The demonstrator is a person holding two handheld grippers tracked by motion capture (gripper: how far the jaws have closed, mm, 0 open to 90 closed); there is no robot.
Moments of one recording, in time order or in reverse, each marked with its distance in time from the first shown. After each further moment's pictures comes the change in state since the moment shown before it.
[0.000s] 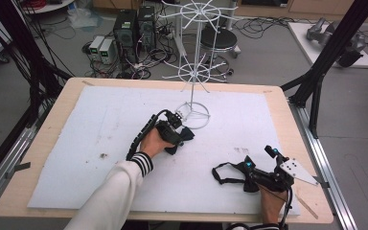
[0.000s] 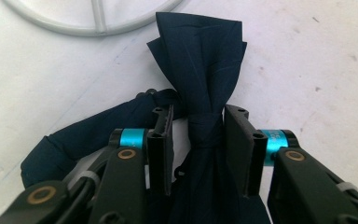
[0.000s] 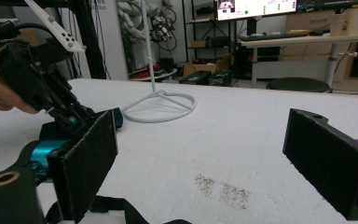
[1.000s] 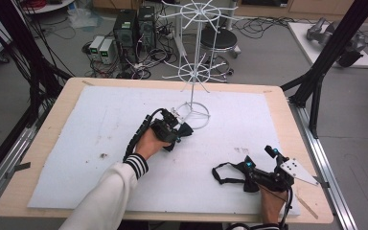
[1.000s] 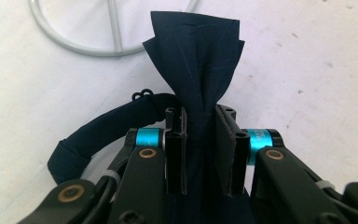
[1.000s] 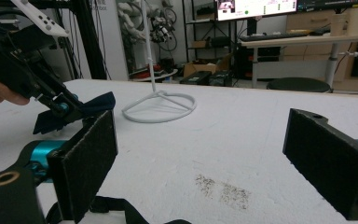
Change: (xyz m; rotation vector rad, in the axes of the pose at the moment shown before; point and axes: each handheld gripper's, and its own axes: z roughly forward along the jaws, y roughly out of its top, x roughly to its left) left arm 0.000 -0.010 -0.026 -0.118 0.010 0.037; right arm 0.000 0.000 0.000 0.002 0.001 0.002
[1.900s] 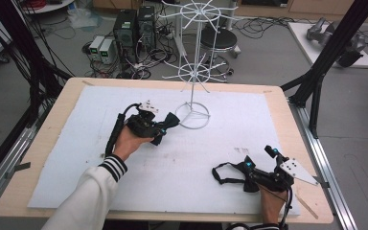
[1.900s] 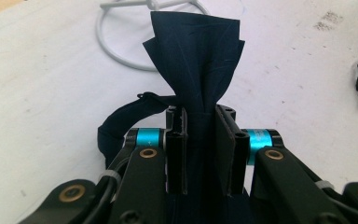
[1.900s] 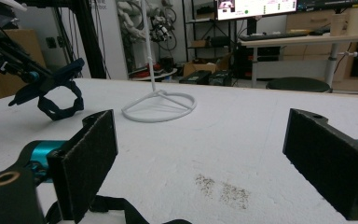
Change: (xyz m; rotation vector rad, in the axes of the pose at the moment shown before) left arm 0.031 -0.034 -0.051 -0.220 -0.034 -0.075; right arm 0.000 0.000 0.000 0.001 0.000 -0.003
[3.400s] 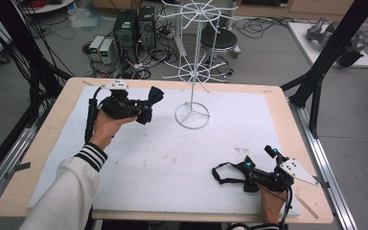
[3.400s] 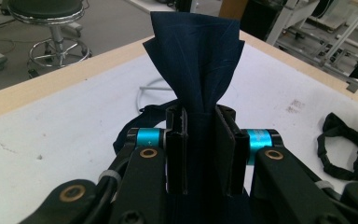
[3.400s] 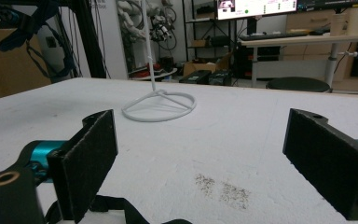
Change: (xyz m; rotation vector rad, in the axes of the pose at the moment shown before) left arm 0.042 0.018 -0.065 -0.276 -0.047 -0.075; right arm 0.000 0.000 0.001 -0.001 0.000 -0.007
